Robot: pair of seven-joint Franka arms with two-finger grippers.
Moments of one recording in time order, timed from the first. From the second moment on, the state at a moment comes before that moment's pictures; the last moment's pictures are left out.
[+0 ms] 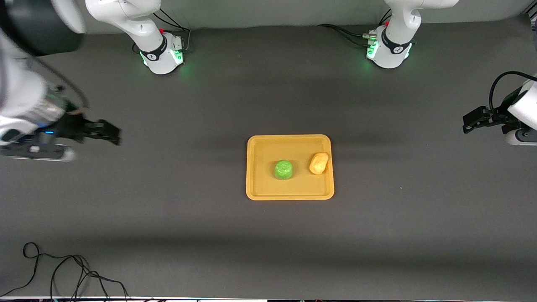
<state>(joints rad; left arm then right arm) -0.13 -0.01 0.14 -1.71 0.04 1.69 0.06 0.12 0.13 0.00 -1.46 -0.03 1.56 0.19</state>
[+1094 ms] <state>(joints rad) -0.13 -0.03 0.14 -1.71 0.04 1.65 0.06 -0.04 0.05 0.00 -1.58 -0.01 1.60 0.05</state>
